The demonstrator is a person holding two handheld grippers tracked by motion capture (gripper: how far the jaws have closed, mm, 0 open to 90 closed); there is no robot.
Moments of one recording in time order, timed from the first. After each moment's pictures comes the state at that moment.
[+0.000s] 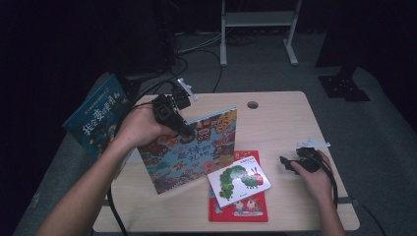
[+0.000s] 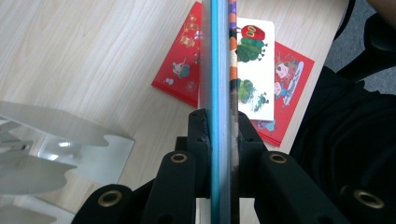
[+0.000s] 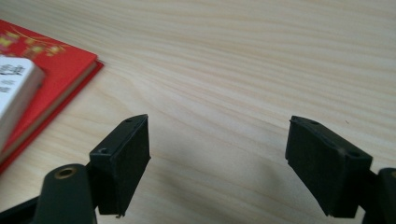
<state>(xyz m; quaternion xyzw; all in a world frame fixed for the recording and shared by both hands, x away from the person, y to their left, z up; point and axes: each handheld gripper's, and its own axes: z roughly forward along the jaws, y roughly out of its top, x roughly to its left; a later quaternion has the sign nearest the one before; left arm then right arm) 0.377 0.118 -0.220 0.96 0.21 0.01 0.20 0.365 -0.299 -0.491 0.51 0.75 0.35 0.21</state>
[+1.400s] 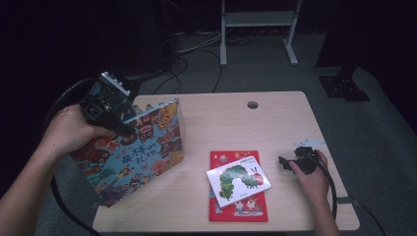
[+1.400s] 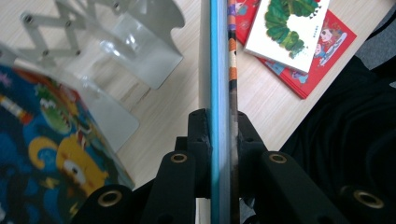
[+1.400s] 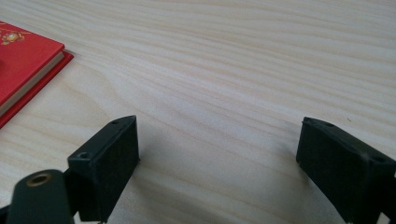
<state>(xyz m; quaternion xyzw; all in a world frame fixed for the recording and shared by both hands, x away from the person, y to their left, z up) 0.353 0.257 -0.191 0.92 0.34 0.03 0.19 0.375 -0.298 -0.503 0.52 0.75 0.33 0.22</state>
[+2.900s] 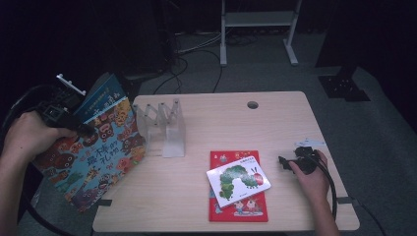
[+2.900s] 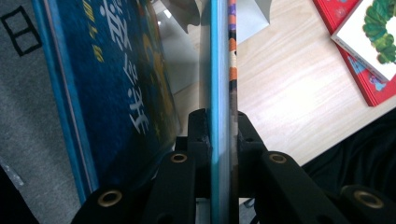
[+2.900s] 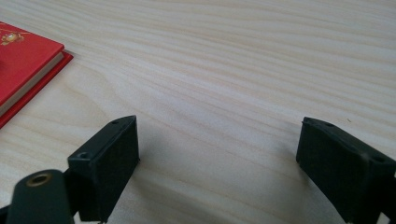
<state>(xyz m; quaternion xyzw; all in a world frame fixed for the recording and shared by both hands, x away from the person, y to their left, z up) 0.362 0.353 -0.206 0.86 0.48 0.05 0.15 0.375 -0.298 -0.503 0.52 0.75 0.33 0.22</state>
